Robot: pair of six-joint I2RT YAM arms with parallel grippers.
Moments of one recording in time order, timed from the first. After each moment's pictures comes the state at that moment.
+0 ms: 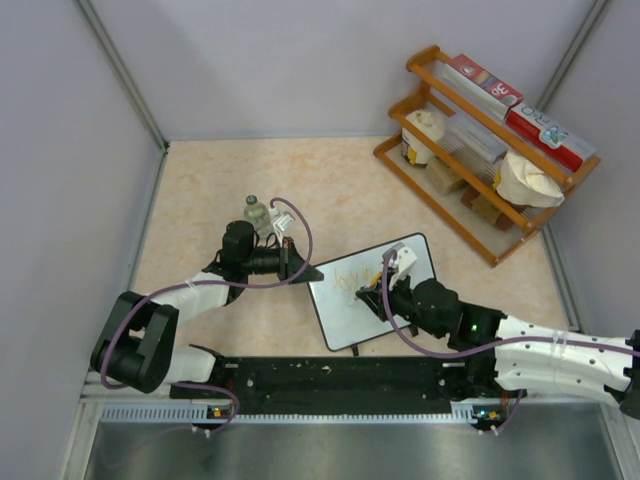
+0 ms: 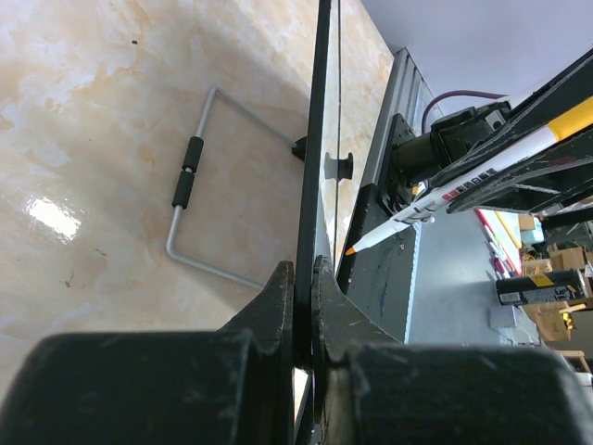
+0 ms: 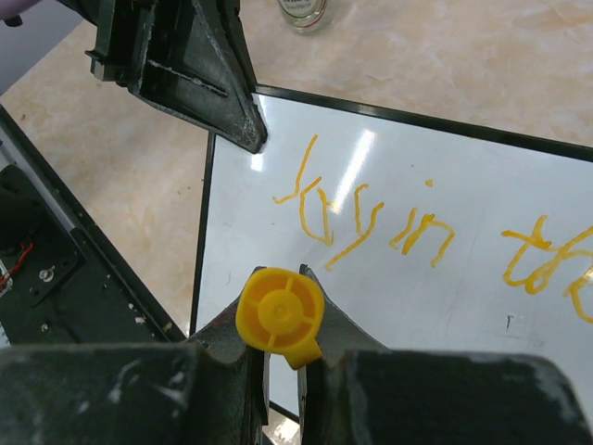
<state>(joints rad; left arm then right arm) -0.36 1.33 0.49 0.44 1.00 -0.50 1.17 0.79 0.46 0.05 0.30 0.34</state>
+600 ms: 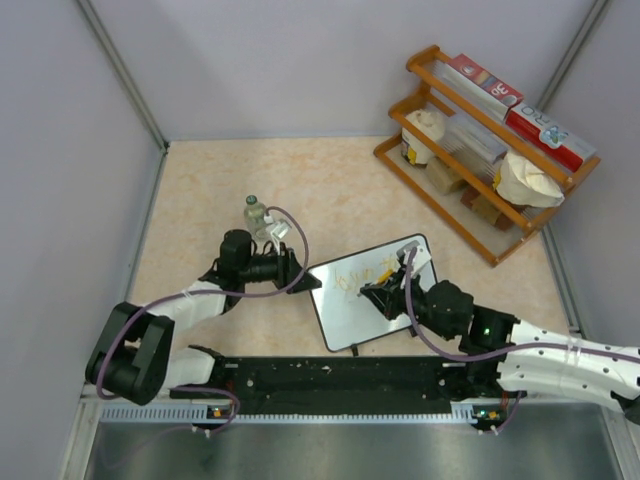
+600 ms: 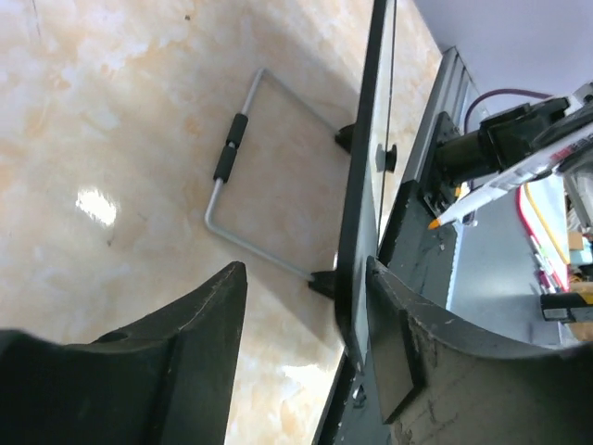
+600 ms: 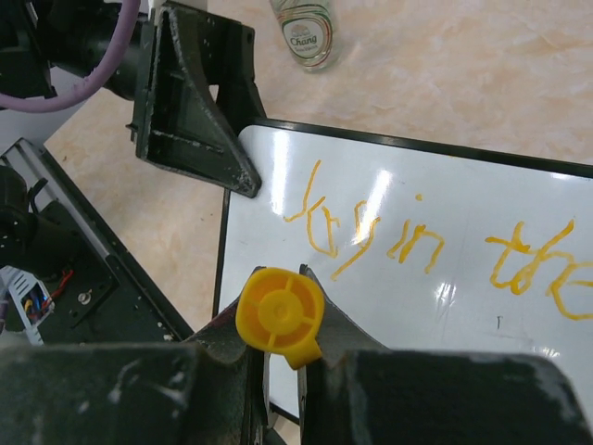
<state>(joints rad) -0.36 1.30 0.45 0.42 0.93 -0.44 1.17 0.70 0.44 0.05 0.32 0.38</state>
